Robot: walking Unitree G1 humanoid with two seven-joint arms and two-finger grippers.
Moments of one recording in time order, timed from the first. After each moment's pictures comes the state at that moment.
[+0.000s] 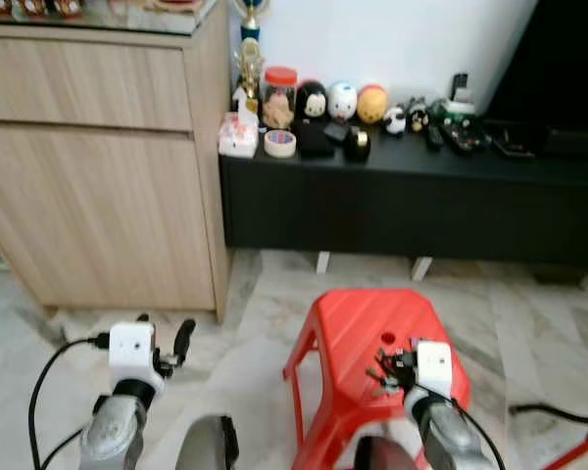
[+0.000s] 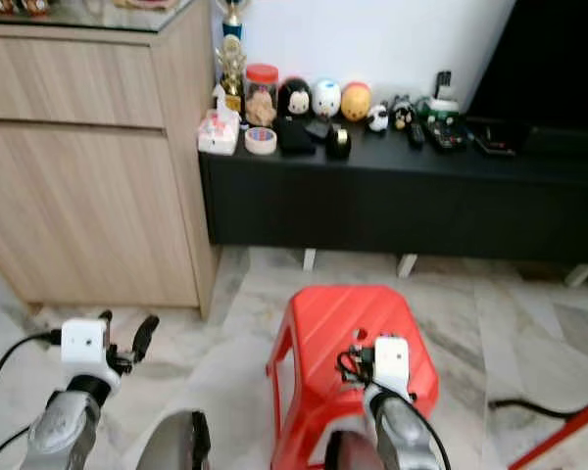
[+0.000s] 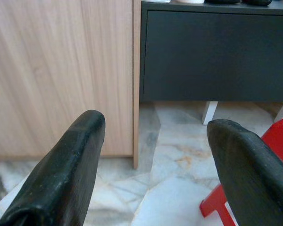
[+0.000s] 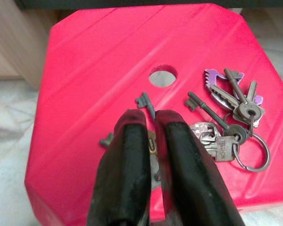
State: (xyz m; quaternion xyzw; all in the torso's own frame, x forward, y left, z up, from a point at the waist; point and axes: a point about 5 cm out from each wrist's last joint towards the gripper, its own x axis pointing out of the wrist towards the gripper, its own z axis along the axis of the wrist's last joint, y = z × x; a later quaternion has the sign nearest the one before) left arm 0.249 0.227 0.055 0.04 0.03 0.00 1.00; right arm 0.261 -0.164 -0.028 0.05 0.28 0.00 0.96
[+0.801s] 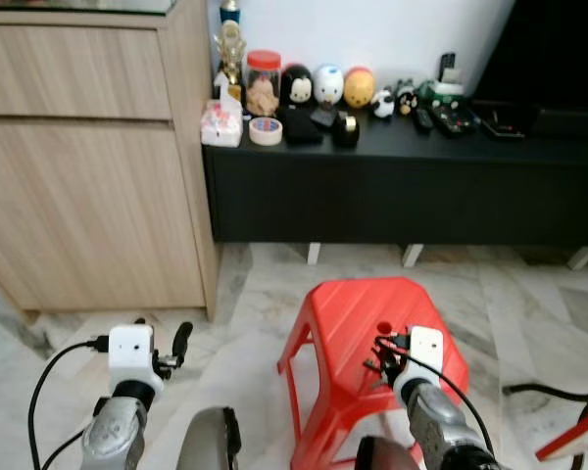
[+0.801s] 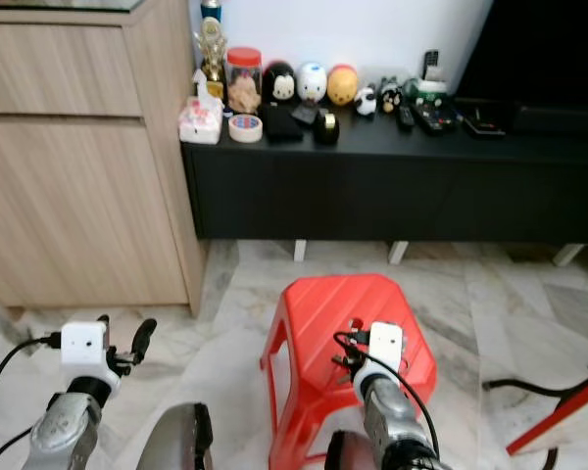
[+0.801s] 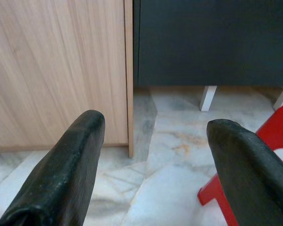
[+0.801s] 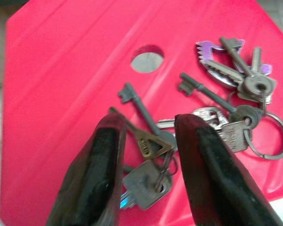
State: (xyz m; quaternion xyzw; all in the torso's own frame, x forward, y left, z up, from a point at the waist) left arm 0.249 0.228 0.049 0.04 0.04 0.01 1.00; right arm 0.278 -0.156 -0.022 0.10 0.30 -0.03 0.95
